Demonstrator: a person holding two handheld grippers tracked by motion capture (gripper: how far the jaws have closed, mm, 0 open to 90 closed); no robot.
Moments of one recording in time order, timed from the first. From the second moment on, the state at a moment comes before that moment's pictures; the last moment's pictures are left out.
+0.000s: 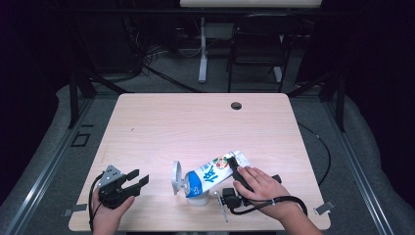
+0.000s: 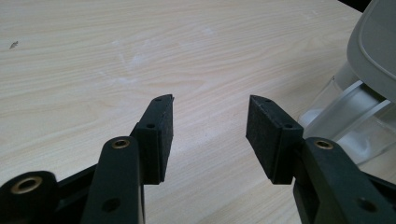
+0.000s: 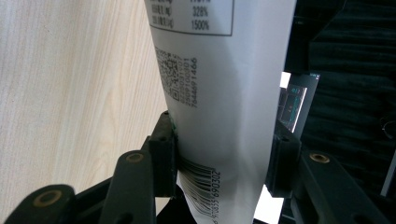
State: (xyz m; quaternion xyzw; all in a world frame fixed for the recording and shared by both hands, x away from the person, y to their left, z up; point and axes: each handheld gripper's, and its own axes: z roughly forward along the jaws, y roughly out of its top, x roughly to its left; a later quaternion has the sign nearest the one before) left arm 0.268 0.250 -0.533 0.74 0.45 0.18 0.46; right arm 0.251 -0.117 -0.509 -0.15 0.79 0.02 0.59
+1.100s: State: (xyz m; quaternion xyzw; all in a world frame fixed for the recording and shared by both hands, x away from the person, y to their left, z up) left arm 0.267 0.251 -0.533 0.74 0.46 0.18 0.46; right arm 0.252 -0.115 -0.507 -0.16 0.79 0.01 0.59
